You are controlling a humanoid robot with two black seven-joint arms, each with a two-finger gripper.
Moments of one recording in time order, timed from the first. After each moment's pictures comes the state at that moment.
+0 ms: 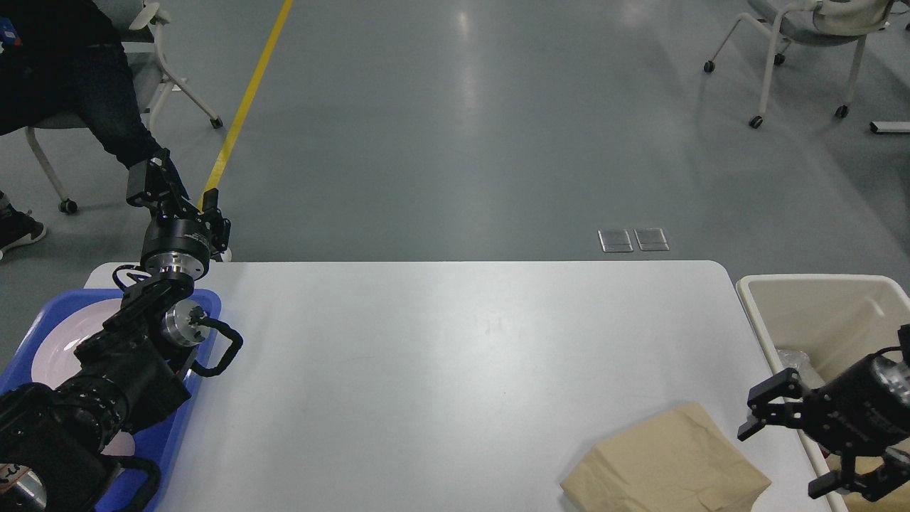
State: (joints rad) left arm -0.85 0.14 -0.72 -0.17 0.04 -0.20 -0.63; right arm 1.48 -0.77 -1.14 1.19 -0.02 0.88 -0.03
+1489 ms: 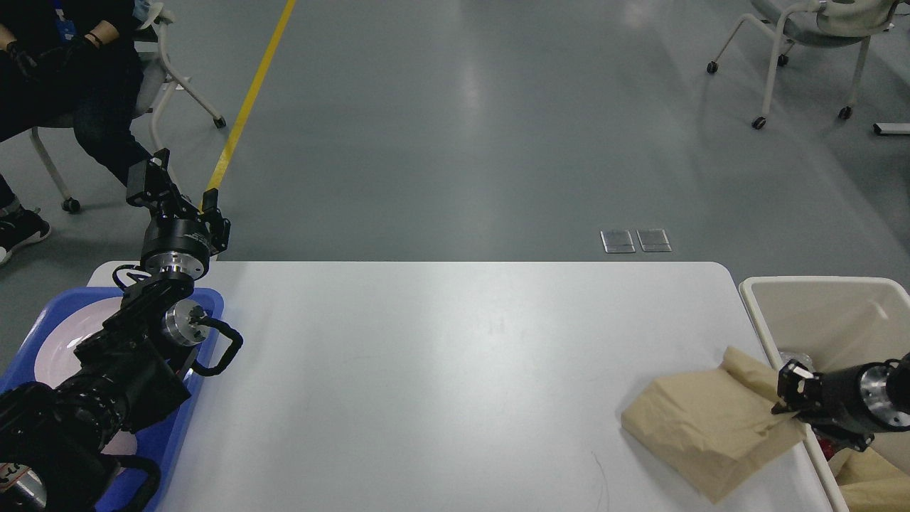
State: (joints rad) left arm -0.85 0.14 -0.72 -0.17 0.04 -0.20 -0.63; right arm 1.28 -0.83 -0.91 1.13 -0.01 0.25 -0.03
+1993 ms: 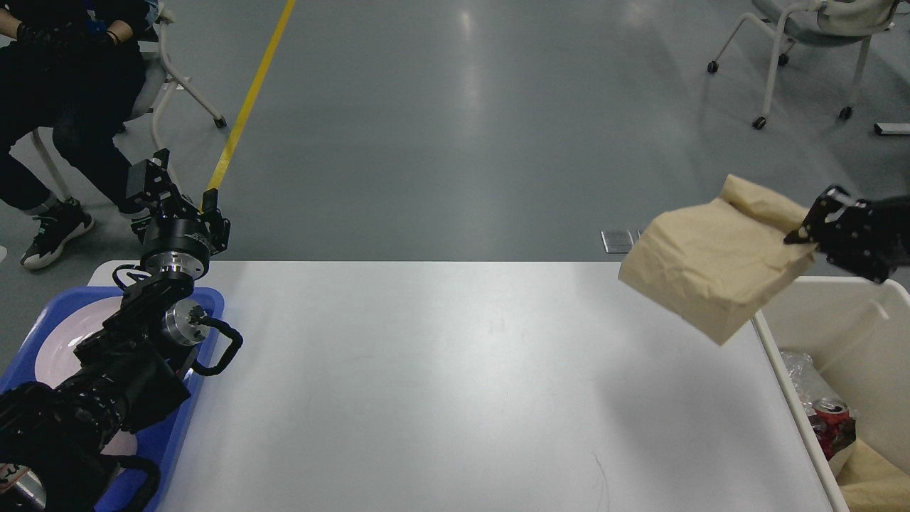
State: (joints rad) left arm -0.85 0.14 -0.72 -0.17 0.04 -0.20 -0.63; right arm 1.86 -1.00 -0.90 1.13 -0.01 0.53 -0.03
